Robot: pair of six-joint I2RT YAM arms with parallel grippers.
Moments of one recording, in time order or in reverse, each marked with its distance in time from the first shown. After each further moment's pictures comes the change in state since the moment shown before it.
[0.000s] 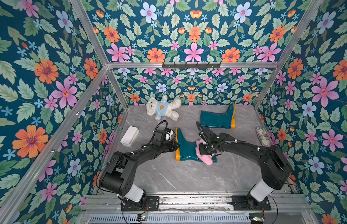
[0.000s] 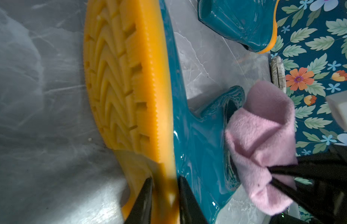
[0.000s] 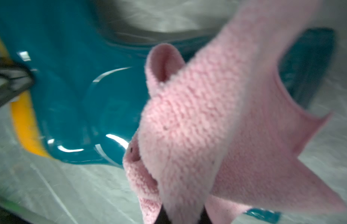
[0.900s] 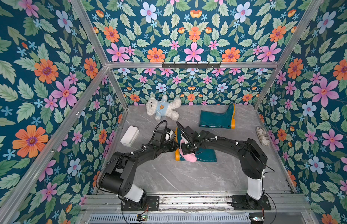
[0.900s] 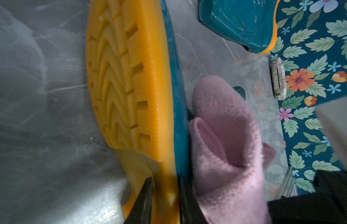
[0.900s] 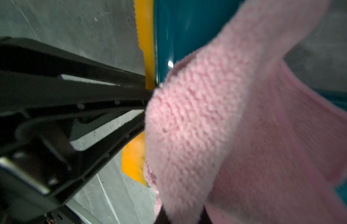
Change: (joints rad) left arm 0.000 -0.009 -0.008 0.003 -0.007 -0.003; right arm 0.096 0.227 0.256 0.002 -0.088 -0.007
